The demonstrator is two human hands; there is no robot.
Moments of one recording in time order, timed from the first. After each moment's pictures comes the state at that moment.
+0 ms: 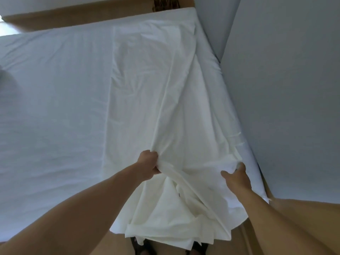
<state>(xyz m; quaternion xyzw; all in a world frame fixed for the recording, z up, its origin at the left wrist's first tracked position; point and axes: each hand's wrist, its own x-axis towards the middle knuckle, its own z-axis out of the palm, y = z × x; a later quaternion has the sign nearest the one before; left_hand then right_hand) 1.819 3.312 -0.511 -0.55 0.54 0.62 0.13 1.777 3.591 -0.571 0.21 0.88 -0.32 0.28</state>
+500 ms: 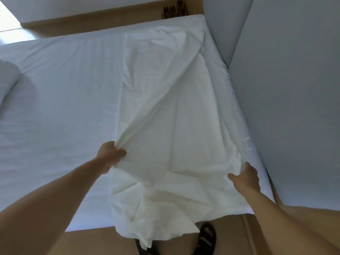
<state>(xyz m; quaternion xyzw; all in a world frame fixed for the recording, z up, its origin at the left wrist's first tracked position) 1.862 3.168 -0.483 -0.51 0.75 0.41 0.09 1.769 3.587 -0.568 0.16 0.91 -0.27 0.28</state>
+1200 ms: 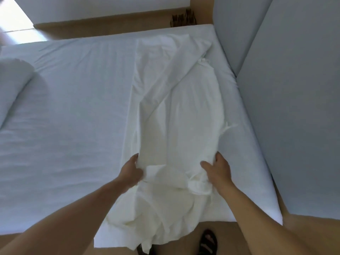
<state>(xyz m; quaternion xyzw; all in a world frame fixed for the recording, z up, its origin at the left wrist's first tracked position) 1.901 3.214 -0.495 -0.42 0.78 0.44 0.15 1.787 3.472 -0.504 0.07 0.83 -0.49 0.24</state>
